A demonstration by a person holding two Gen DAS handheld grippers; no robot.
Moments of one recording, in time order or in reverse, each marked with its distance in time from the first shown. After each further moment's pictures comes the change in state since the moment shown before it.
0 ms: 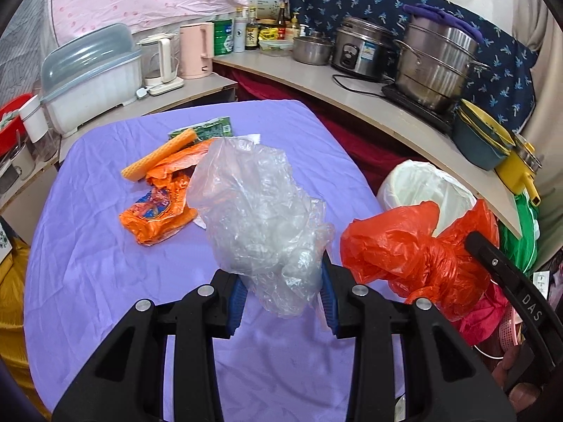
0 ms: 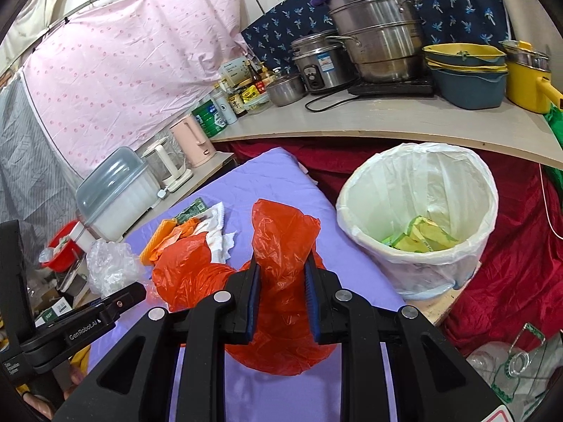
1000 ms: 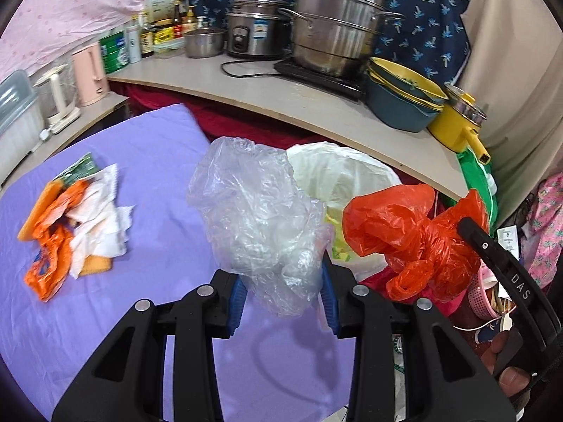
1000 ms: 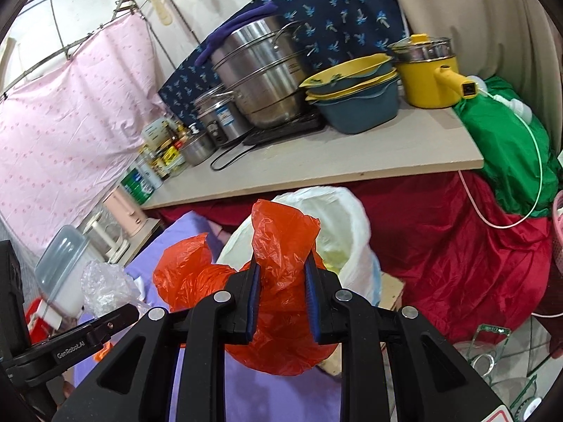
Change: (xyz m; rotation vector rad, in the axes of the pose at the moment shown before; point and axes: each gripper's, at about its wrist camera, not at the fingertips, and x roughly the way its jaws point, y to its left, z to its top) left arm 0.048 -0.156 0.030 0.213 0.064 -0.227; right arm -0.045 -0.146 0.040 0.210 -0.177 -0.214
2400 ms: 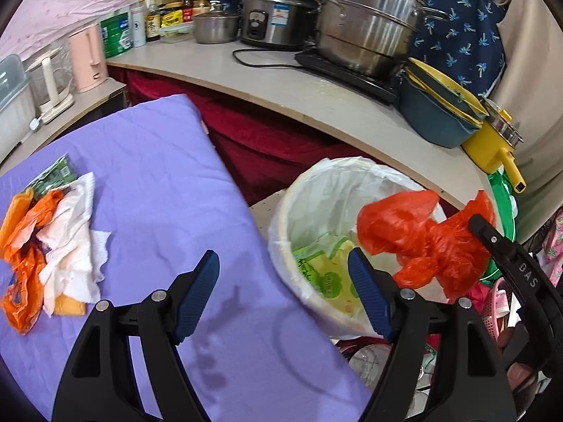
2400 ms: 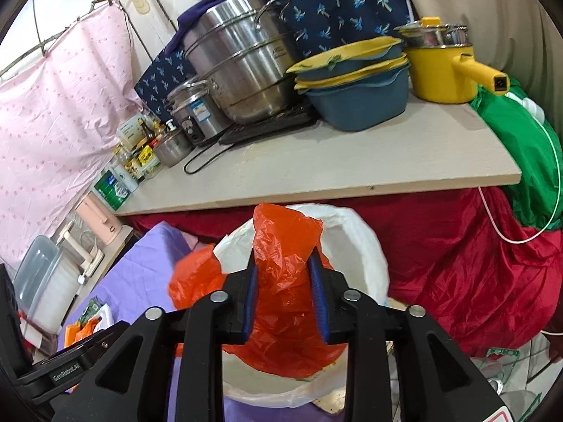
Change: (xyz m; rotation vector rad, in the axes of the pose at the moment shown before) left arm 0.081 0.033 0.036 -0.075 0.026 0.036; right arm 0.103 0.001 0.029 0.008 0.039 -0.056
